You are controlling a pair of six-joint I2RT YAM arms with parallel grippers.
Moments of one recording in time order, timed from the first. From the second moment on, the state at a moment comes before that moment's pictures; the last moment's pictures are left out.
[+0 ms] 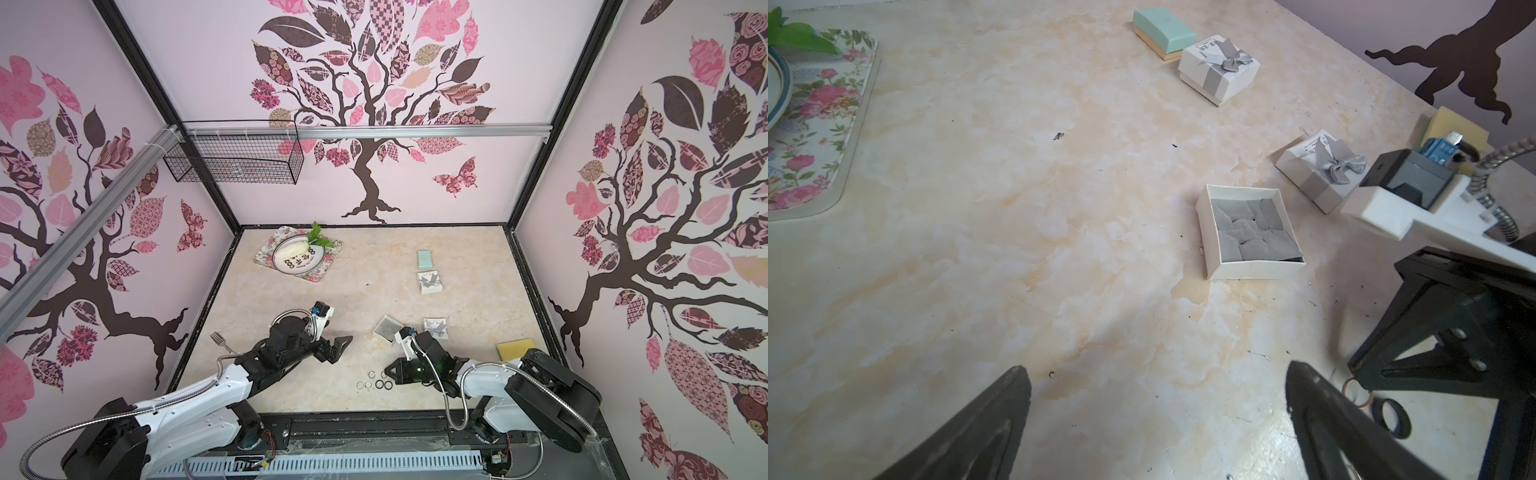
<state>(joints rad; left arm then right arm) -0.70 1.02 0.36 0.13 0.07 -0.15 0.82 1.31 0.21 0.40 -0.40 0.82</state>
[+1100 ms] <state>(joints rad) -0.70 1.16 0.44 0.08 0.05 -0.13 0.68 1.34 0.64 -0.25 -0.07 0.75</state>
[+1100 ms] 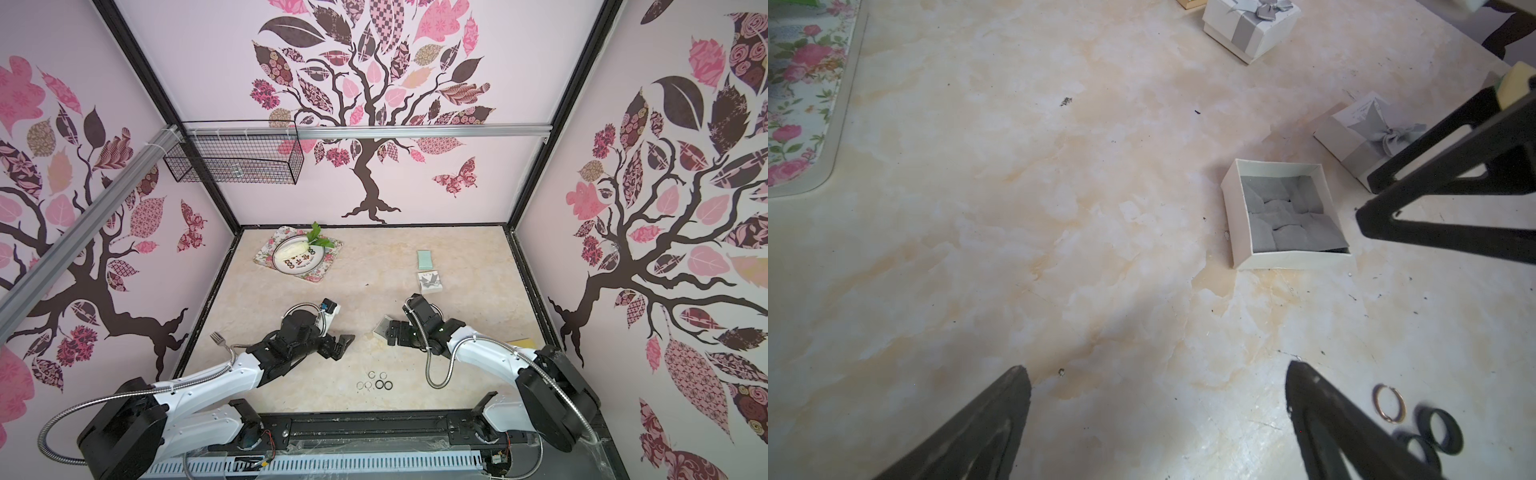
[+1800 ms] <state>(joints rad) -0.69 1.18 0.44 0.15 0.08 -0.14 0.68 1.58 0.77 -0.21 -0.04 0.76</state>
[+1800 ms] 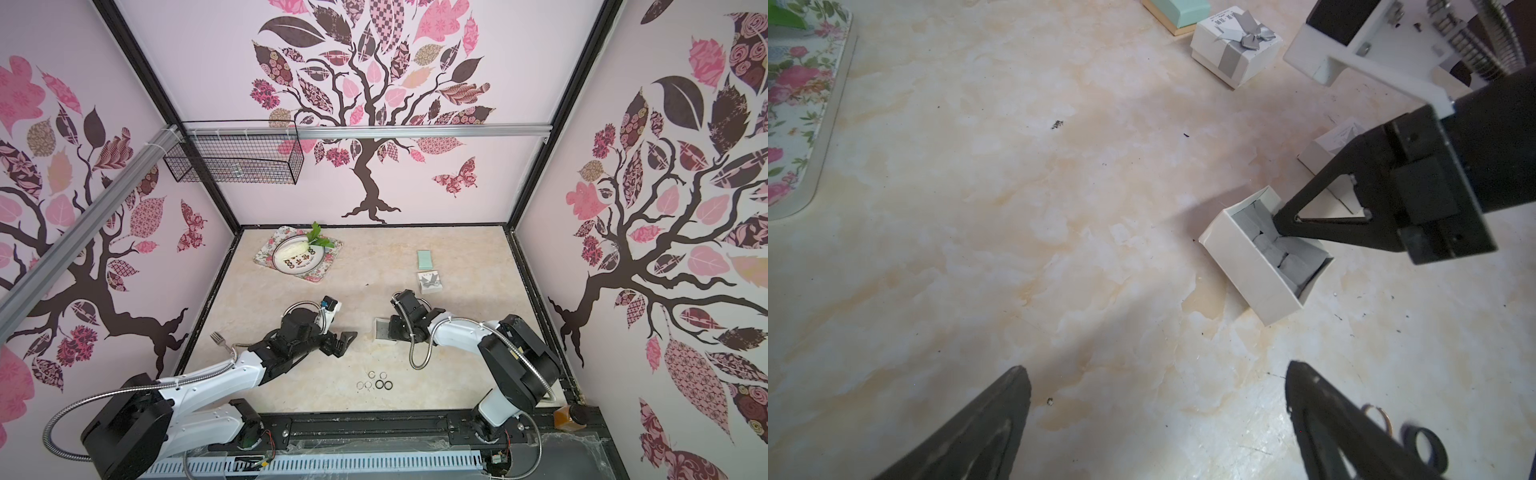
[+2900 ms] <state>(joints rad) -0.67 1.23 0.44 0.19 0.10 -0.14 0.66 1.74 1.10 -0.45 0.19 0.55</state>
